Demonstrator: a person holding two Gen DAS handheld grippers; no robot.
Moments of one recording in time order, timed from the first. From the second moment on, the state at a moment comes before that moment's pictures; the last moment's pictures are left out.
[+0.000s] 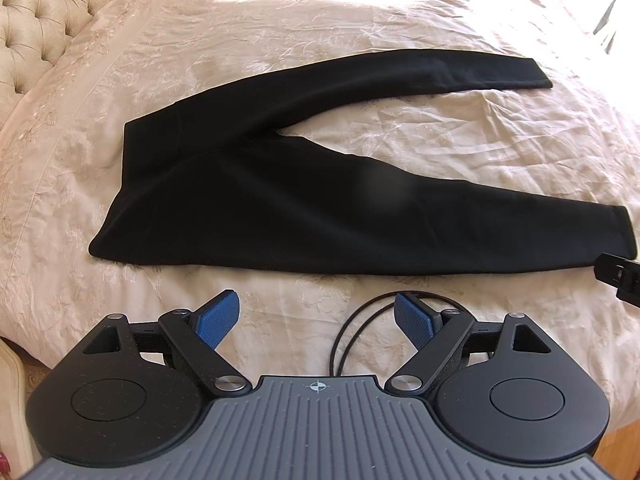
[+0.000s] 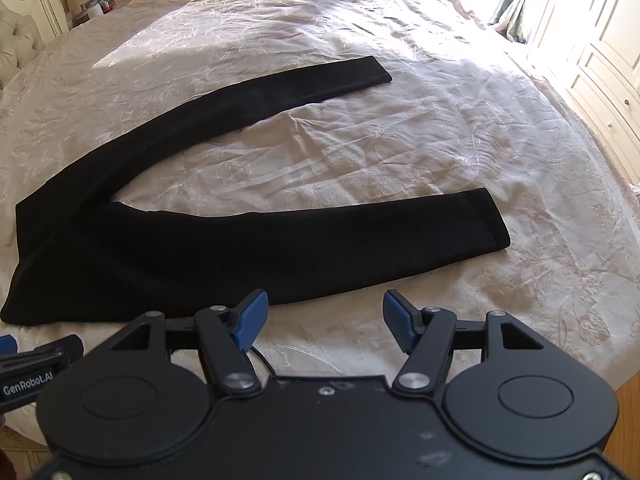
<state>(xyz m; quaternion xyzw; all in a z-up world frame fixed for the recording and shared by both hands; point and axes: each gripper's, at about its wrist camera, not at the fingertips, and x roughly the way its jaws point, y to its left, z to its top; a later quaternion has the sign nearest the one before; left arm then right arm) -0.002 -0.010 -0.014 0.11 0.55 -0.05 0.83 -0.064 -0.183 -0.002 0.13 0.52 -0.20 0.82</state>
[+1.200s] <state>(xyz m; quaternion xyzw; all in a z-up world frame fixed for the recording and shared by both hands) 0.079 0.014 -0.028 0.05 0.56 -0.04 0.82 -0.003 -0.201 -0.035 0.13 0.54 -0.11 0.82</state>
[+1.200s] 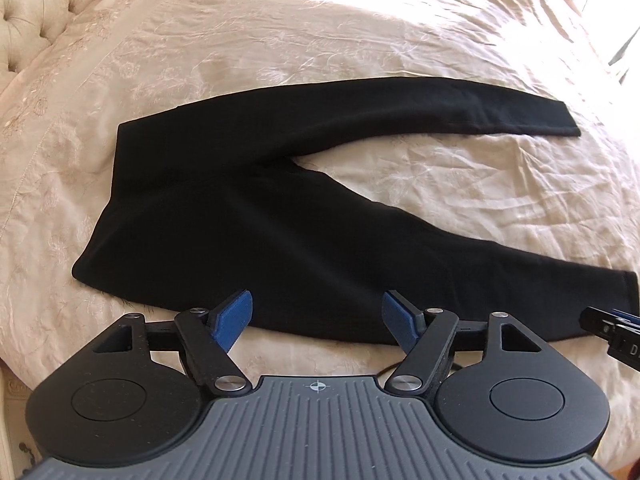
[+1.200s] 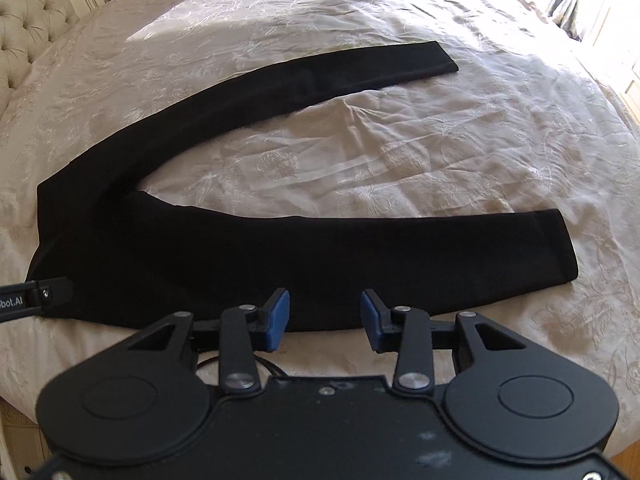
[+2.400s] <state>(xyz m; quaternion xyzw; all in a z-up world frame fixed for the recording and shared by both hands) 0.270 0.002 -0.109 0.01 0.60 0.02 0.80 0.386 -0.270 -0.170 -0.19 0.51 0.20 0.81</state>
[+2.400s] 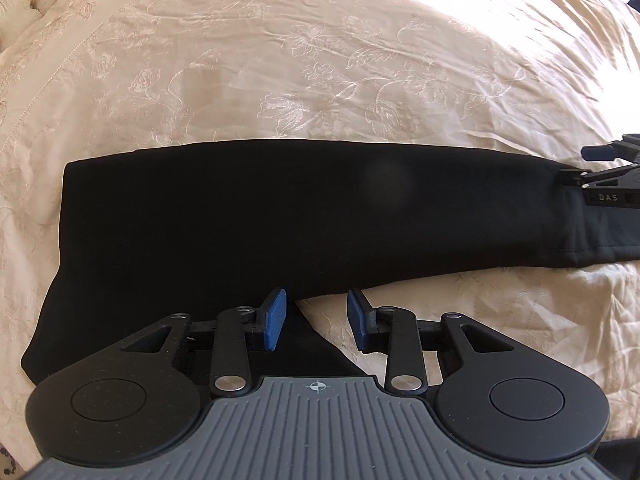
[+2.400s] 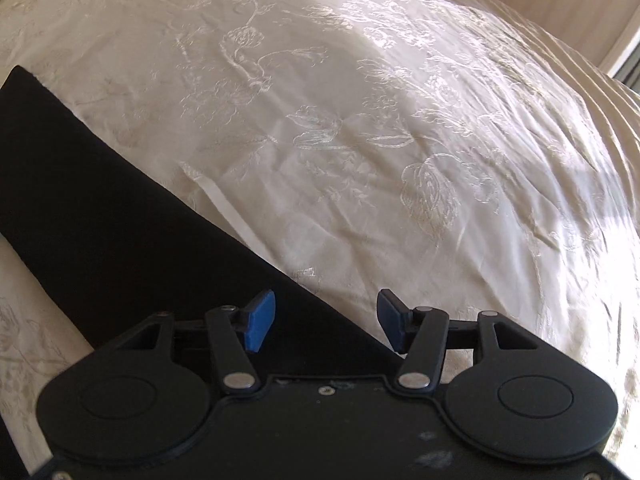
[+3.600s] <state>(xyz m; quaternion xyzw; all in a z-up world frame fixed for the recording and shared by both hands) 0.326 -0.009 -0.165 -0.04 0.66 0.00 0.75 0.119 -0.241 -0.123 -0.02 0.52 0.11 0.84</state>
